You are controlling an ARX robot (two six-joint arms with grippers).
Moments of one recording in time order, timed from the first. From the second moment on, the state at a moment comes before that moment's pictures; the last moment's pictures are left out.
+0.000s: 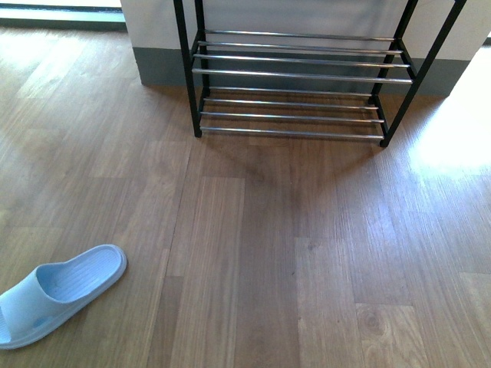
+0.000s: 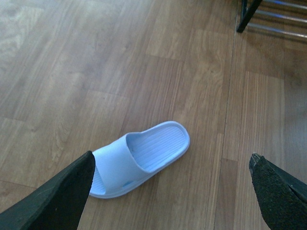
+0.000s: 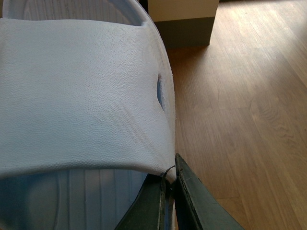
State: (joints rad) left arm 0.10 1.82 0.13 1.07 0.02 -0.07; right arm -0.40 1.48 0.29 0.82 -0.11 -0.01
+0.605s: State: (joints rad) left arm 0.04 2.59 0.73 0.91 -0.10 -0.08; right arm -0.40 1.48 0.29 0.82 -0.11 -0.01
